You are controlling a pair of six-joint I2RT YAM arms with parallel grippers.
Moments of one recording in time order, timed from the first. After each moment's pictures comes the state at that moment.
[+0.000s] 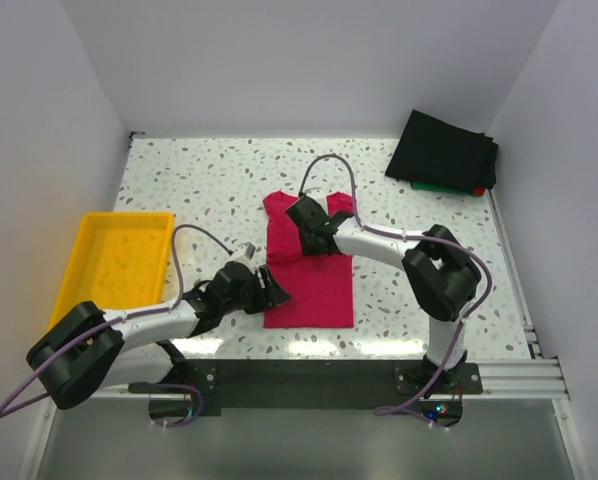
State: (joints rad) left arm -0.76 1.20 0.30 0.23 0.04 -0.98; right arm 0.82 1.90 1.30 -0.45 0.40 0.53
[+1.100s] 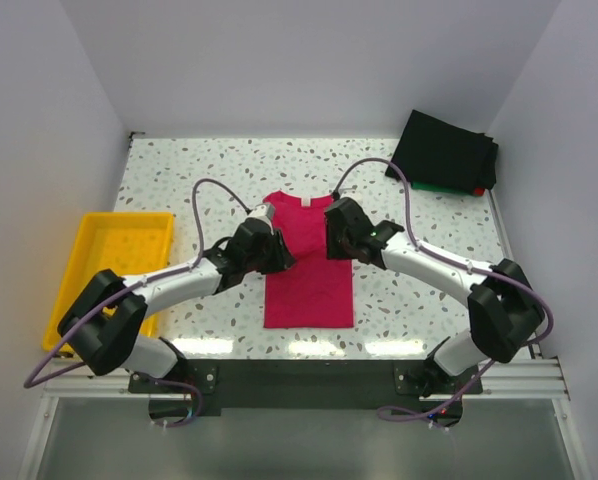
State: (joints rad) left arm -0.69 1.42 0.71 0.02 -0.02 -0.76; right arm 0.73 1.53 1.06 -0.44 0.29 0.54
